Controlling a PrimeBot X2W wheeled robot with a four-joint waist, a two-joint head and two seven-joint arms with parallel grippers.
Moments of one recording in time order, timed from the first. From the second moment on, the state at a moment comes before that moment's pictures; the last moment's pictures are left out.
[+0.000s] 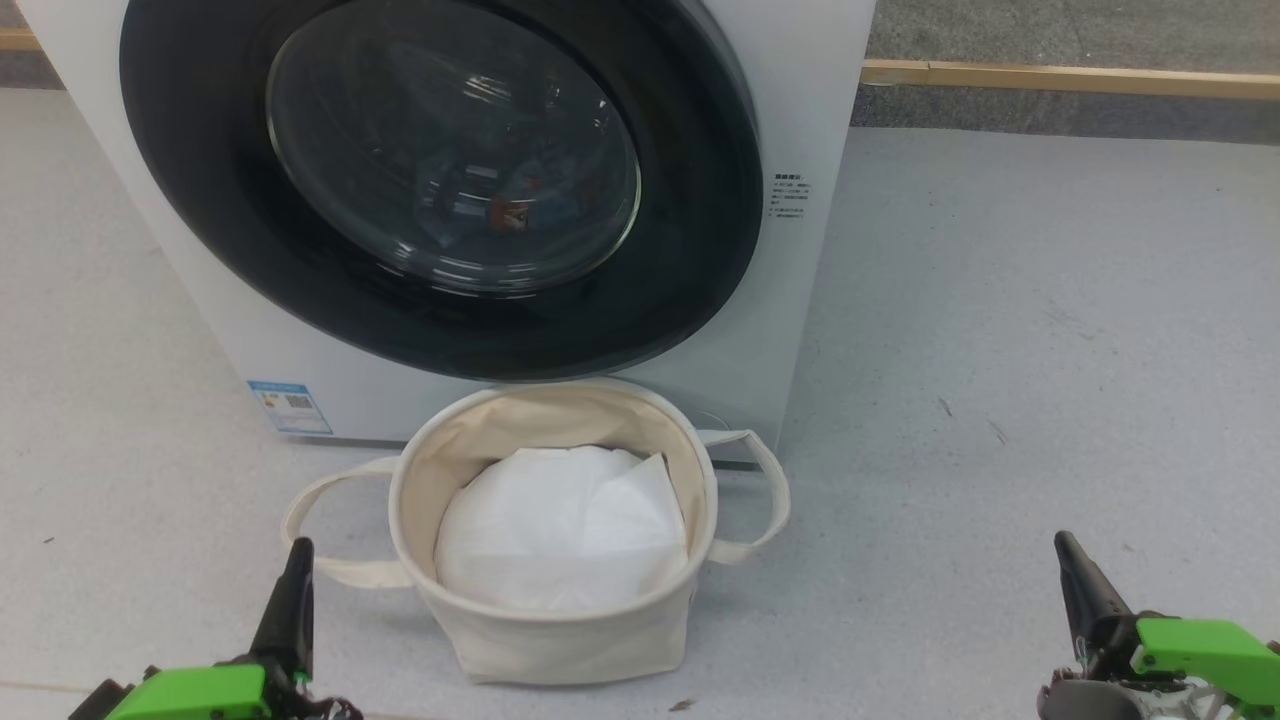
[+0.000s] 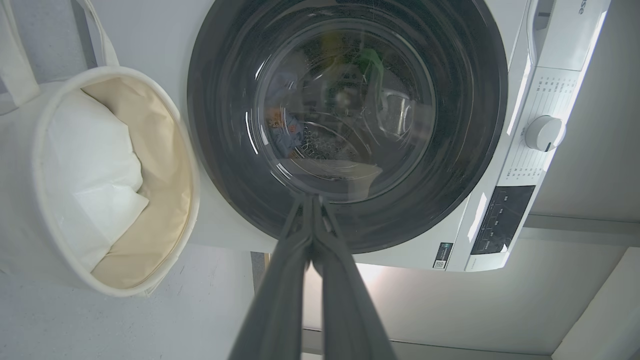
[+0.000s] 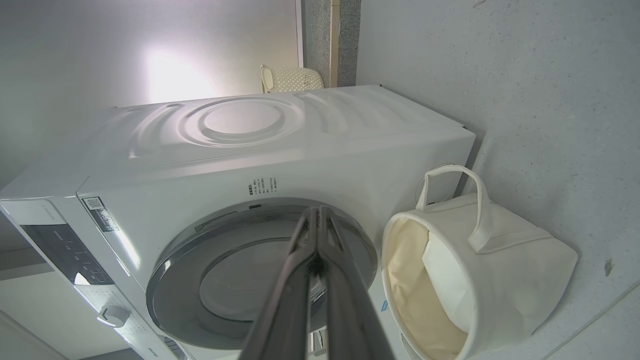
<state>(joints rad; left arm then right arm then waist) -0.08 0.05 0.08 0.28 -1.62 -0.12 0.11 -0.06 -0.05 -0.13 0.28 1.60 0.12 0.11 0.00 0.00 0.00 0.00</state>
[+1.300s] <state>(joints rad) -0.08 0.05 0.08 0.28 -1.62 -0.12 0.11 -0.06 -0.05 -0.13 0.28 1.60 0.12 0.11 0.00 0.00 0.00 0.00</state>
